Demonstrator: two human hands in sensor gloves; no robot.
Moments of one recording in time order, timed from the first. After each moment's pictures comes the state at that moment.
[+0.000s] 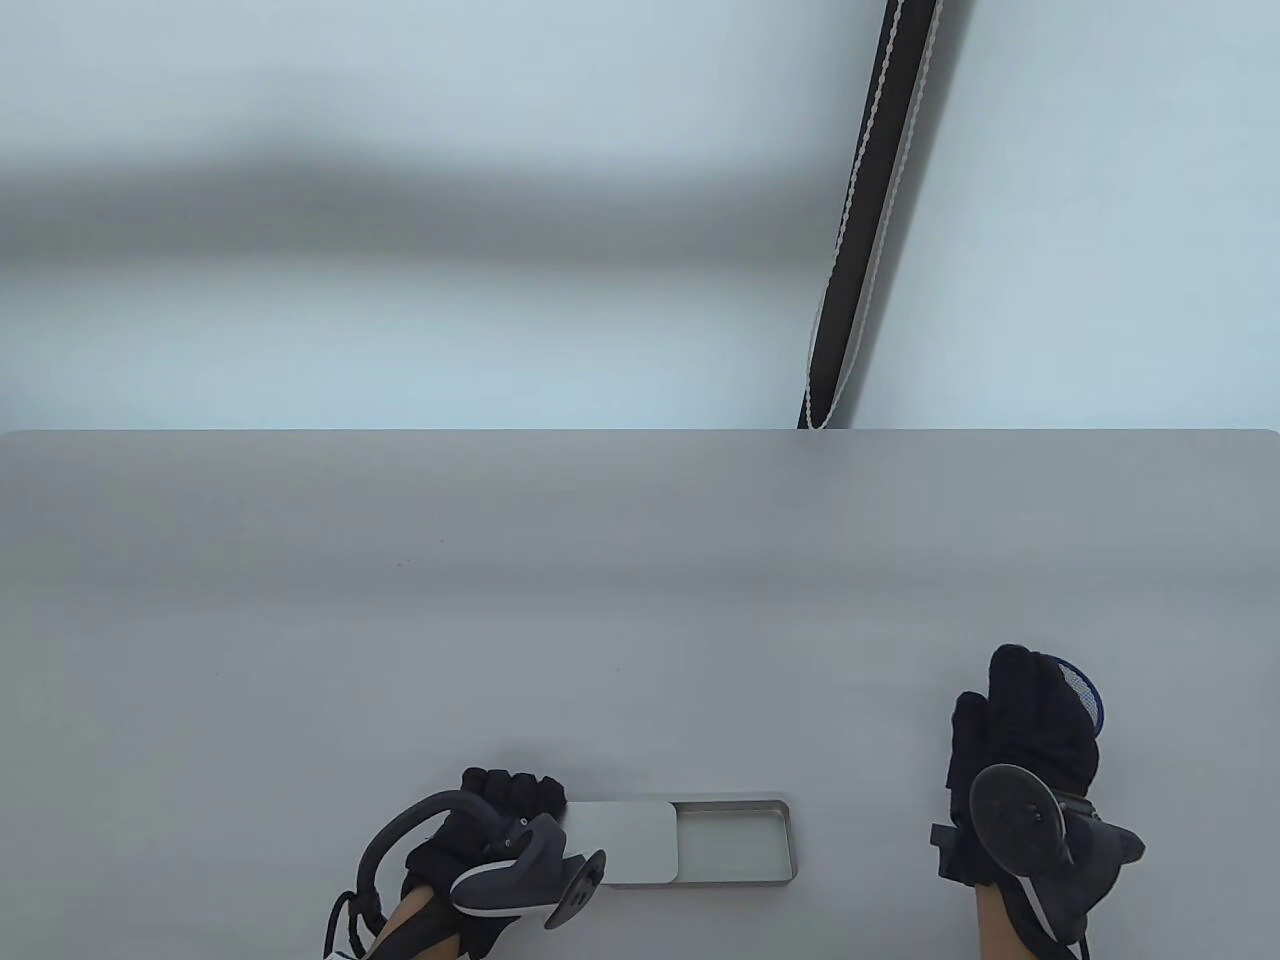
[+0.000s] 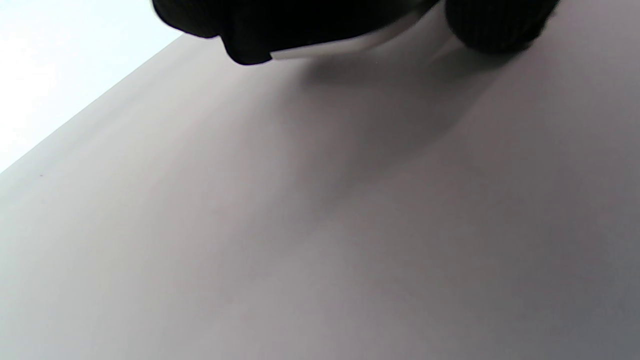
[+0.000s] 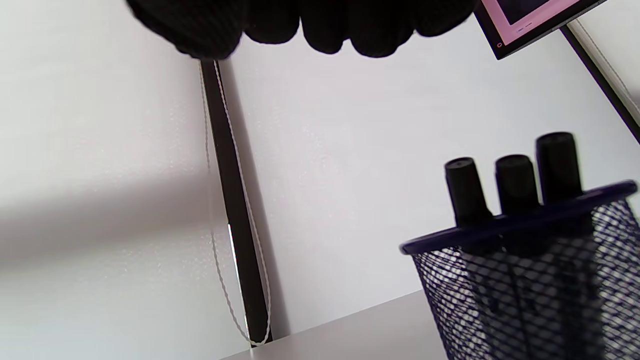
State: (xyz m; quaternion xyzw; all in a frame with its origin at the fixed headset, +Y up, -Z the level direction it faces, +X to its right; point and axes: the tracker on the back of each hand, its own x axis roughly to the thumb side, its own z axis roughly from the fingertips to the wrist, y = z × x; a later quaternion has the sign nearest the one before) left_hand -0.129 -0.762 -0.234 -0.17 -0.26 -0.30 0.90; right_hand 0.250 -0.673 -0.232 -0.14 -0.34 0.92 0.13
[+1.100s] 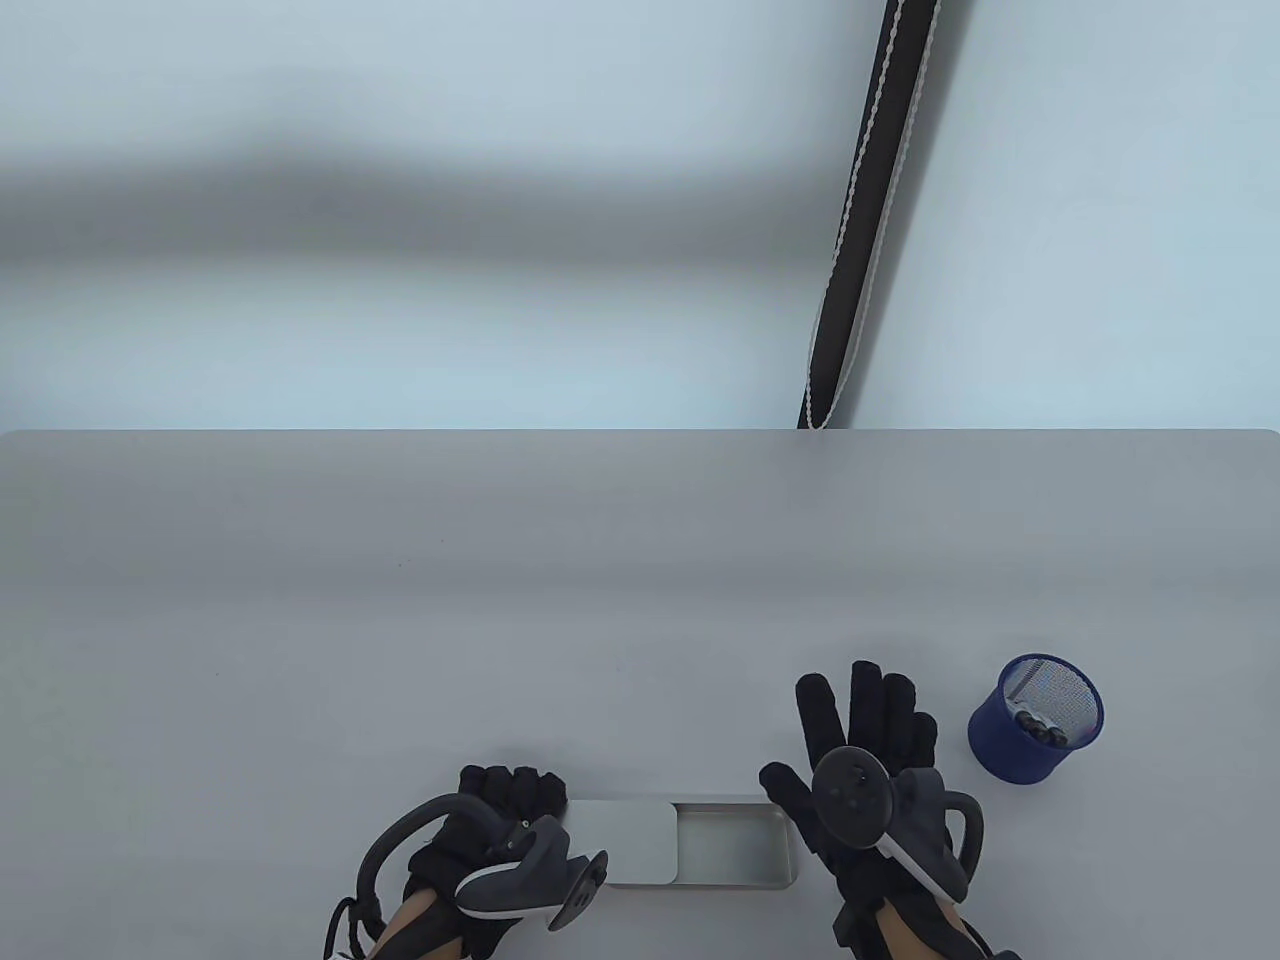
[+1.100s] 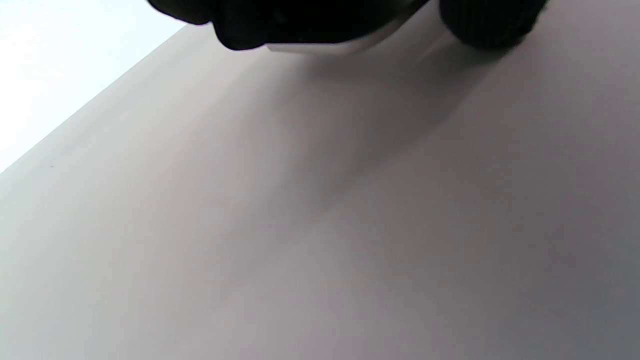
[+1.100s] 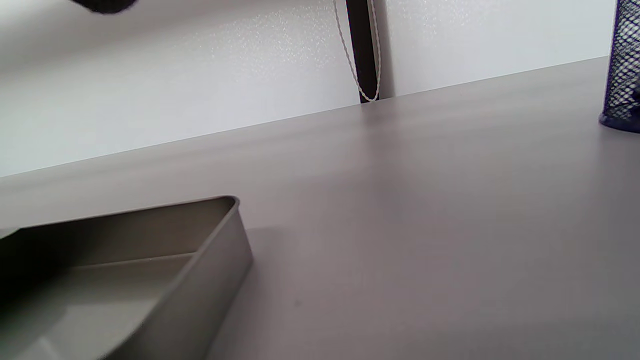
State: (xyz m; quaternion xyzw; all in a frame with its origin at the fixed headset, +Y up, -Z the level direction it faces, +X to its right) left_hand -0.128 -0.763 -0.232 -0.18 -0.25 -0.30 0.90; right_hand 0.165 -0.729 -0.255 0.01 -0.01 0.99 0.12
